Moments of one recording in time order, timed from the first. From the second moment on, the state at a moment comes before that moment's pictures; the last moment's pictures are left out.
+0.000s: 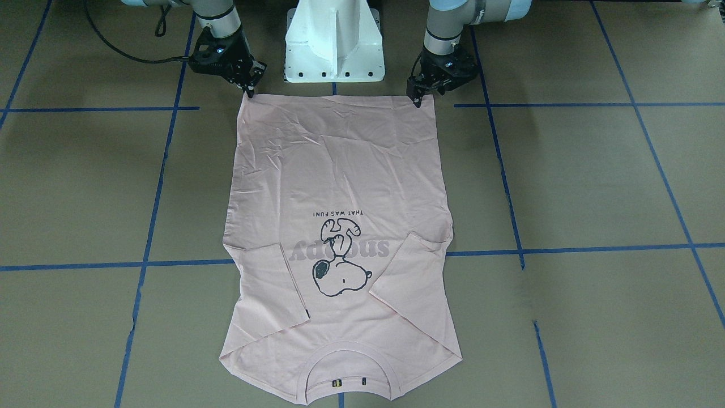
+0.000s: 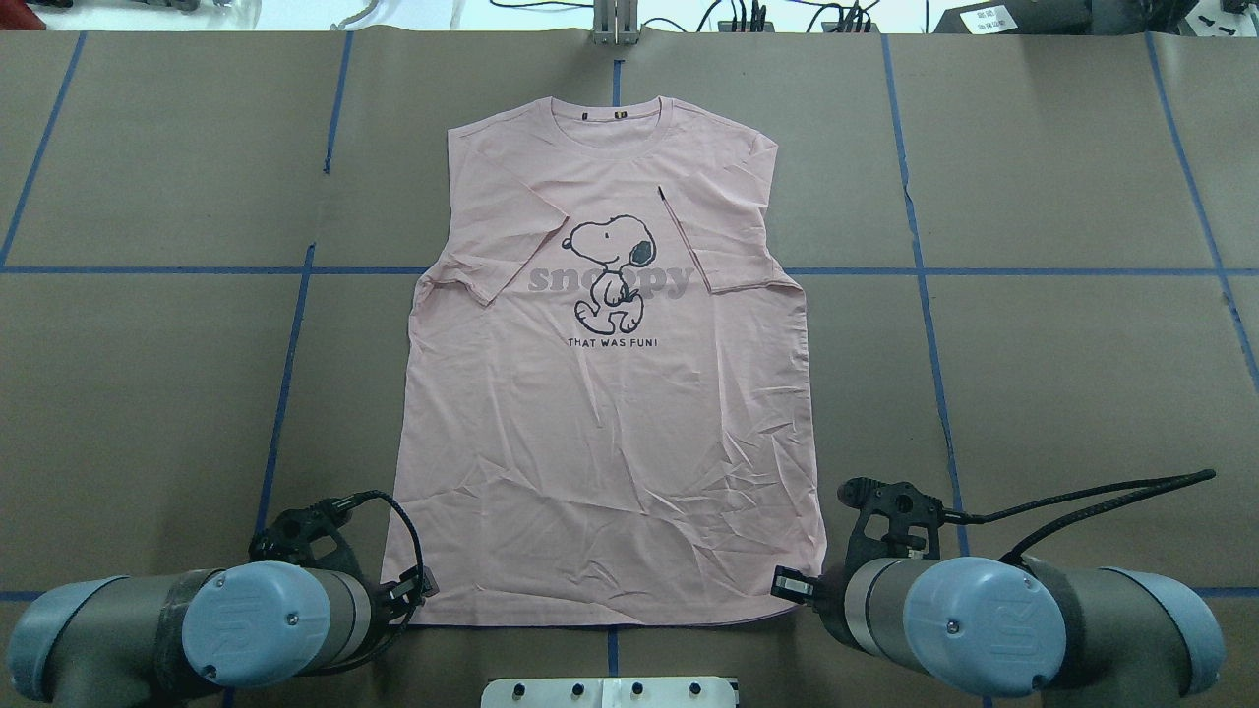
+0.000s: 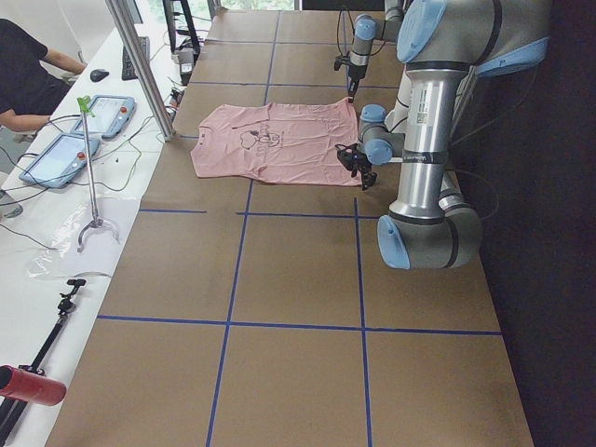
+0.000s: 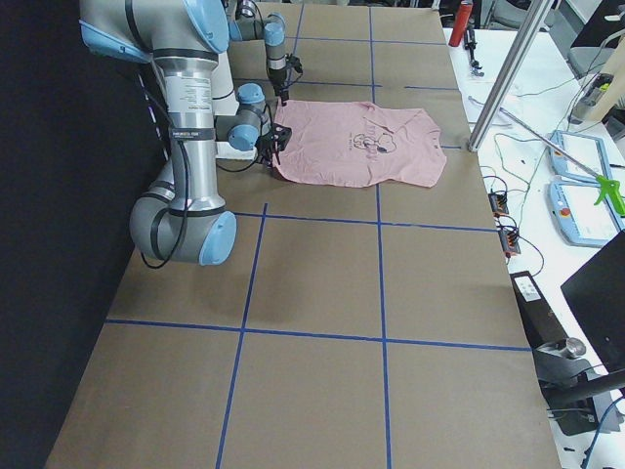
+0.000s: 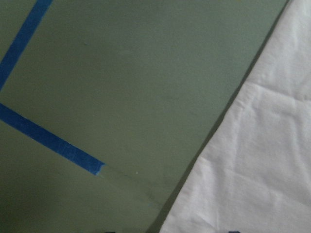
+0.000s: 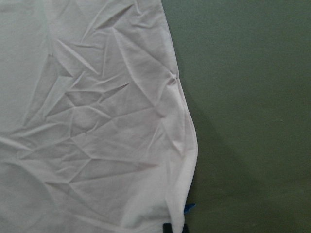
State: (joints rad) left arm -0.13 -1.74 -2.04 -1.70 -1.63 -1.99; right arm 0.13 -1.46 2.15 -1.40 1.57 1.76
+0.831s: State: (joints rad) left arm -0.14 -1.74 -2.05 -1.70 -1.63 -2.02; right arm 0.13 -1.46 2.15 -1.40 1.58 1.76
